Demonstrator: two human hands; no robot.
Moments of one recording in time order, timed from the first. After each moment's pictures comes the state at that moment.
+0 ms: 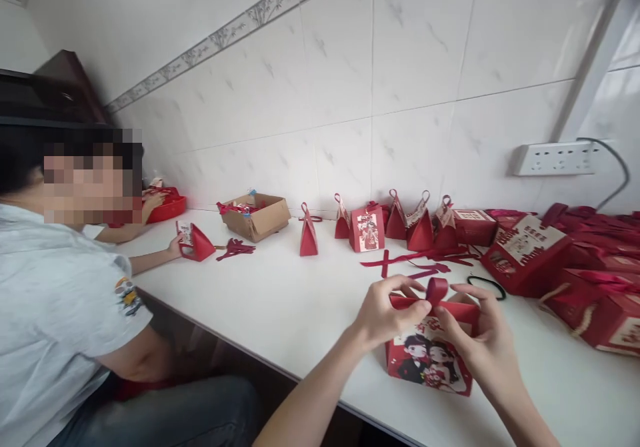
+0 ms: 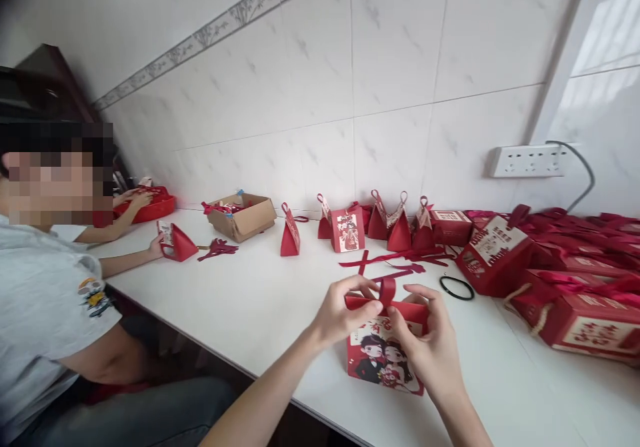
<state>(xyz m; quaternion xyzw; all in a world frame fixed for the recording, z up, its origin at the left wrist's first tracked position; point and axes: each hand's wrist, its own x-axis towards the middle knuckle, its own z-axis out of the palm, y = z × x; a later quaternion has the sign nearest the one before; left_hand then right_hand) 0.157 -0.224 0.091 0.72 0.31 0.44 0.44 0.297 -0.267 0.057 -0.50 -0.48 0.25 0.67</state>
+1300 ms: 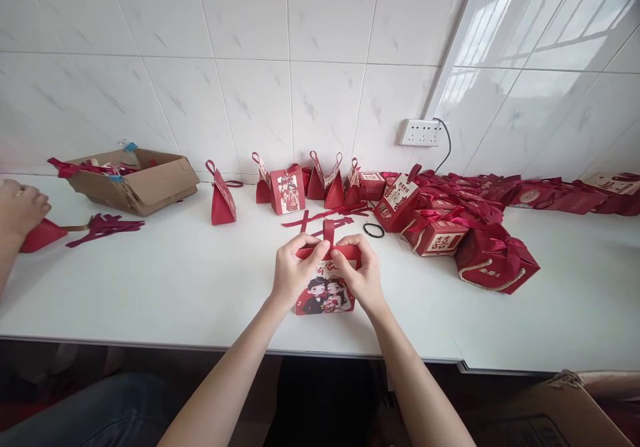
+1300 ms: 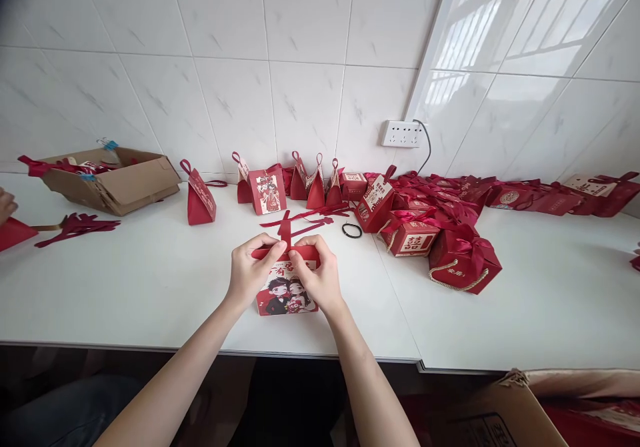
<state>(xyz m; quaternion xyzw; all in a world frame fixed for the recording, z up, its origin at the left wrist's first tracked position) 0.170 -0.230 0.085 0.71 0.33 0.54 0.32 0.295 -0.271 0.063 -0.46 -0.58 0.15 0.66</state>
